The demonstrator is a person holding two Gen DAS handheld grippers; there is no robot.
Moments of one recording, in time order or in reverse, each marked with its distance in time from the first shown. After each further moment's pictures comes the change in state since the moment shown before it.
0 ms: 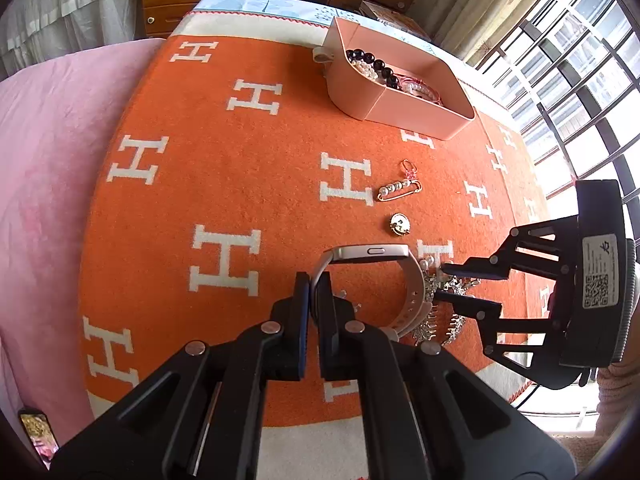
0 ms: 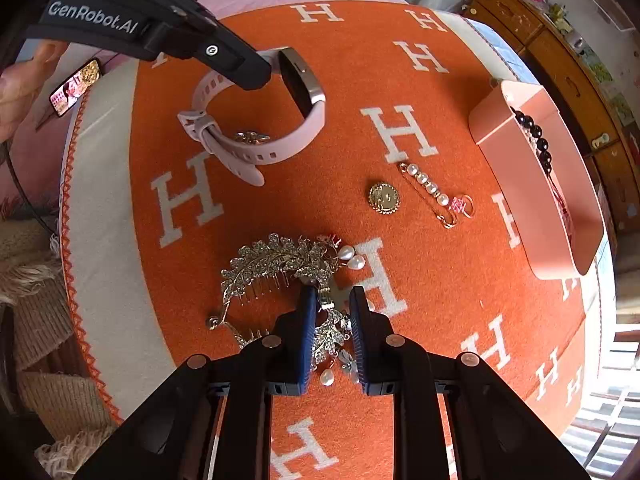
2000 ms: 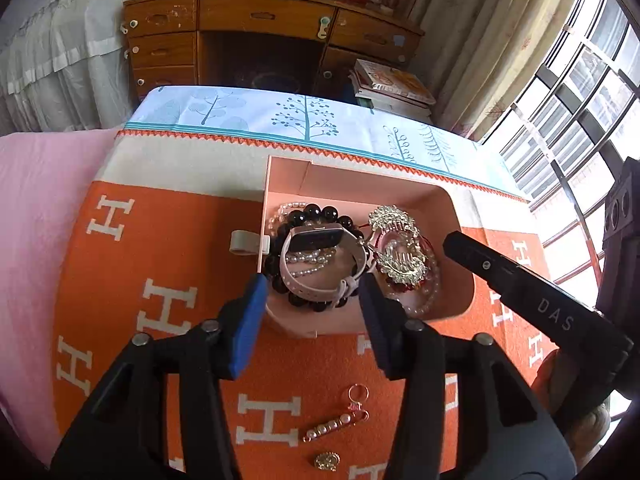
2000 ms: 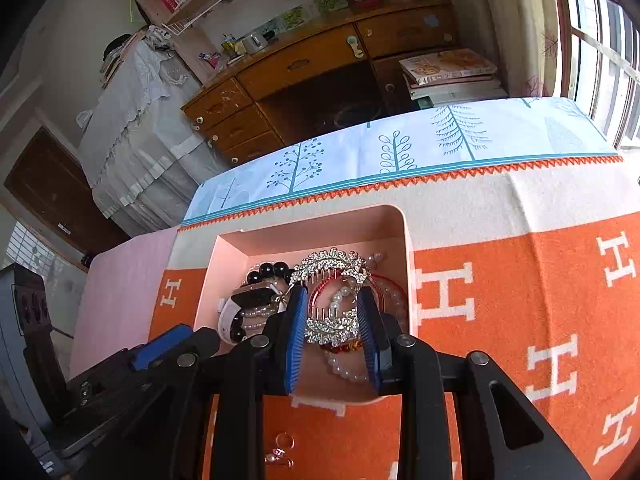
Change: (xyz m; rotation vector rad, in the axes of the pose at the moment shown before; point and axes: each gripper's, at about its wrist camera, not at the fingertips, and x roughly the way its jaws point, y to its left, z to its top) left arm 0.056 -0.073 0.162 0.015 -0.195 0.042; right arm -0.002 -0.243 -0.039 1.222 -0.477 0.055
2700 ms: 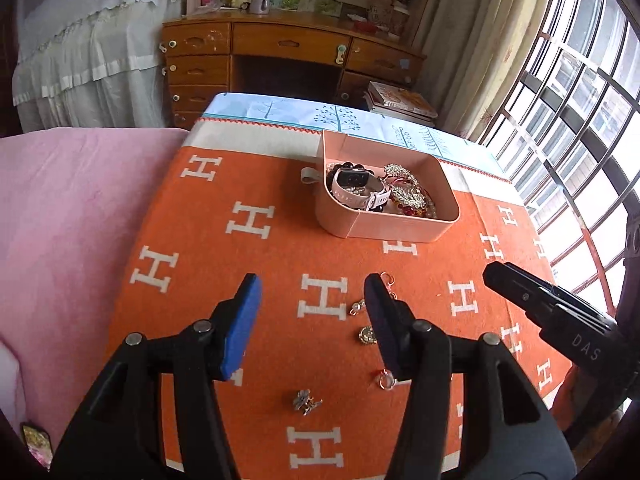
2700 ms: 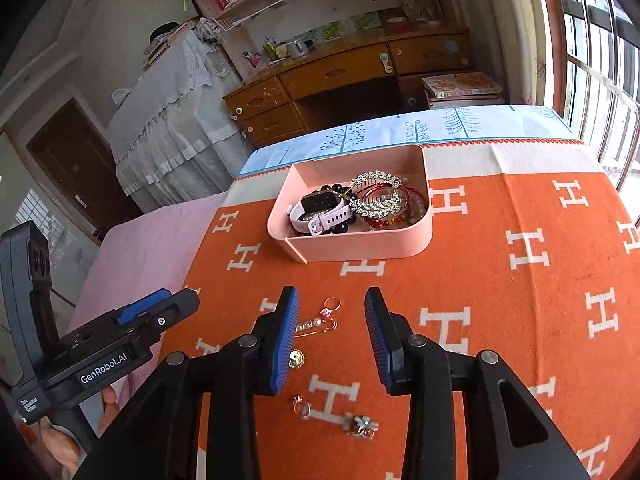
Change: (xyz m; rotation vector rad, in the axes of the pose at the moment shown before) left arm -0.122 0.029 -0.102 -0.001 -0.109 0.070; right arm -0.119 0.040 -0.131 -0.114 -0.056 0.039
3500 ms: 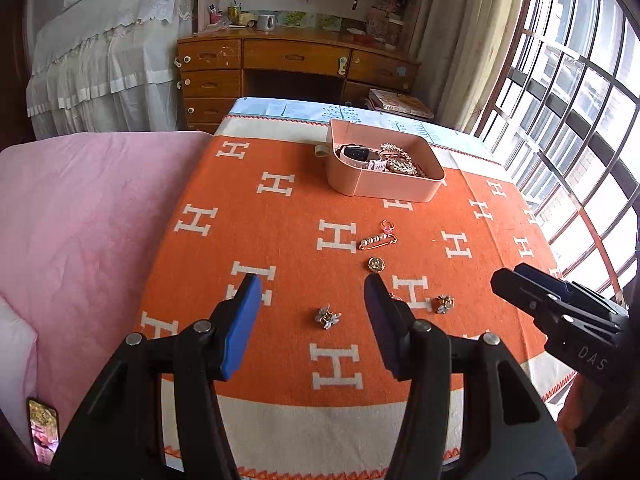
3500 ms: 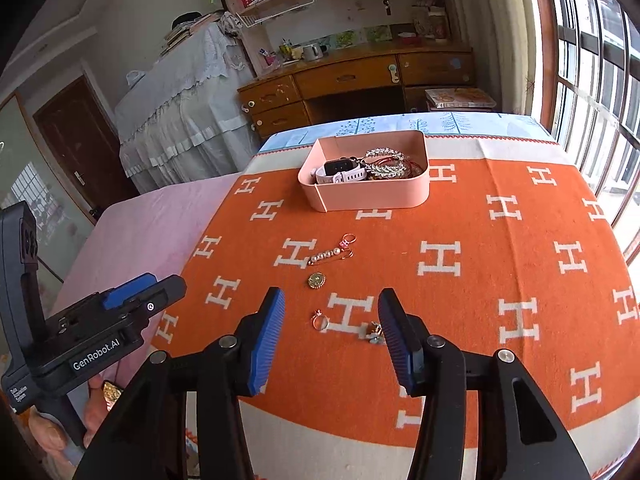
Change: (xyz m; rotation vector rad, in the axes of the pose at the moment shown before) left arm -0.082 0.004 -0.081 0.037 -0.065 0.038; right arm -0.076 0.032 -0.086 -0.084 -0.026 -0.035
